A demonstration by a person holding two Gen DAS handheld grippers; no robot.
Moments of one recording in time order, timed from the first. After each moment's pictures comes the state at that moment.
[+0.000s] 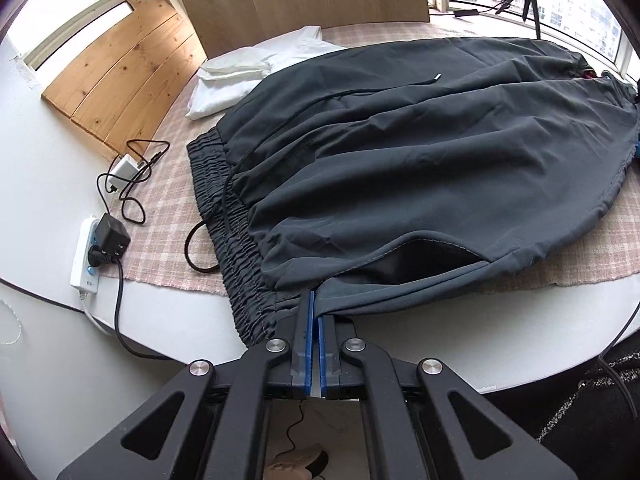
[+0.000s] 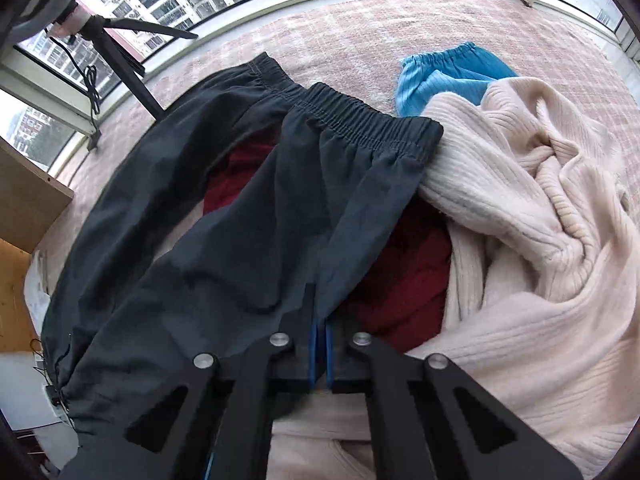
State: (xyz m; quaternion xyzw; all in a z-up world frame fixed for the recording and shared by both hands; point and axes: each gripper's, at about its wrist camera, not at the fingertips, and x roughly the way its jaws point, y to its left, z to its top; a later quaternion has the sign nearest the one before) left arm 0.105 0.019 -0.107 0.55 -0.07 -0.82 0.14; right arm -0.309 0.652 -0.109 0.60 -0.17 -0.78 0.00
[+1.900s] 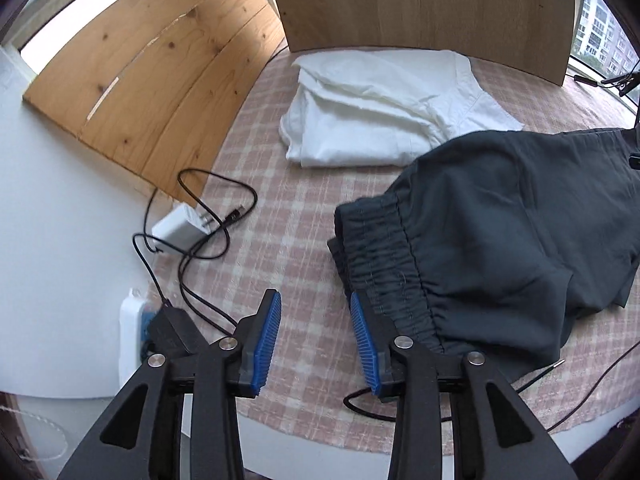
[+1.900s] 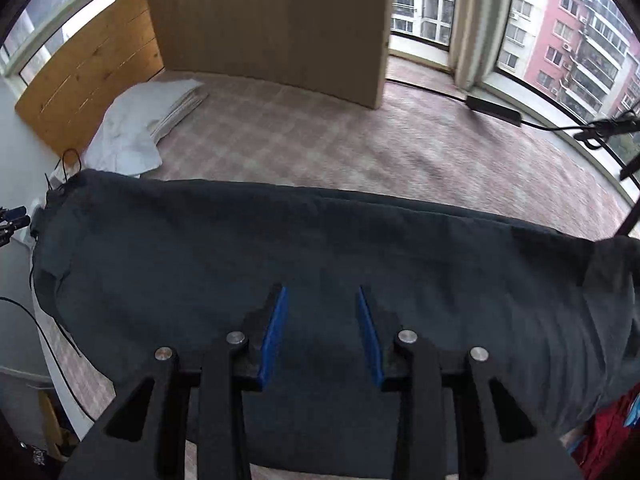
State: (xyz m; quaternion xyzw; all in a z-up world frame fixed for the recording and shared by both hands) left arm -0.034 -0.170 -0.105 0.58 0.01 -0.79 0.17; right arm -0.329 0.217 -0.136 0.54 0.13 -0.76 0.33
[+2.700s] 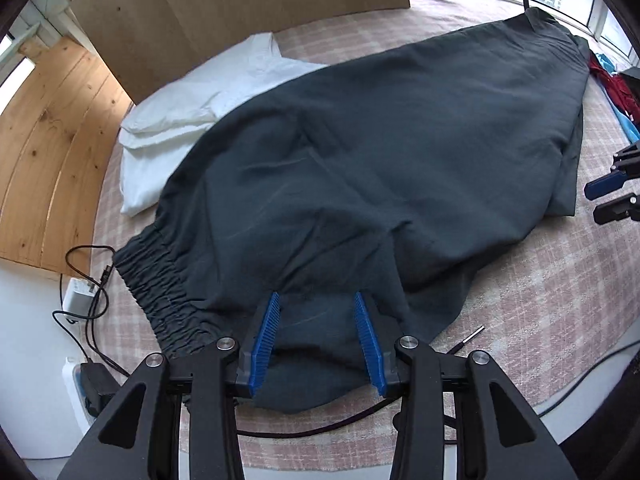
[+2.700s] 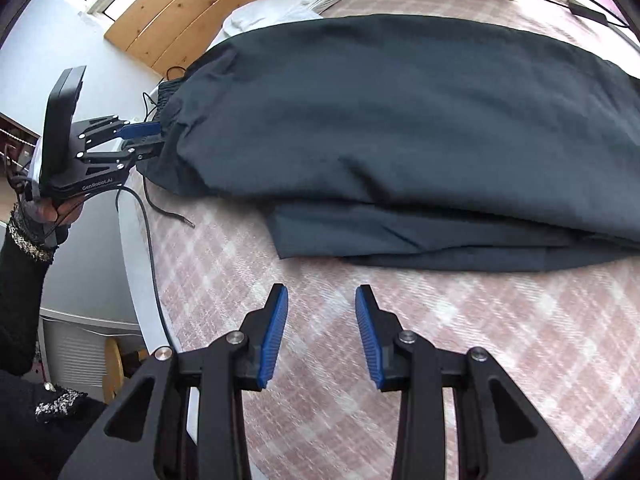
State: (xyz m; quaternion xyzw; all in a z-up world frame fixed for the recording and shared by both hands) left arm -0.066 -0.027 -0.140 0.60 -0.12 -0.79 0.01; right arm -0.143 0.226 -0.161 0.59 0.06 -0.67 0.44
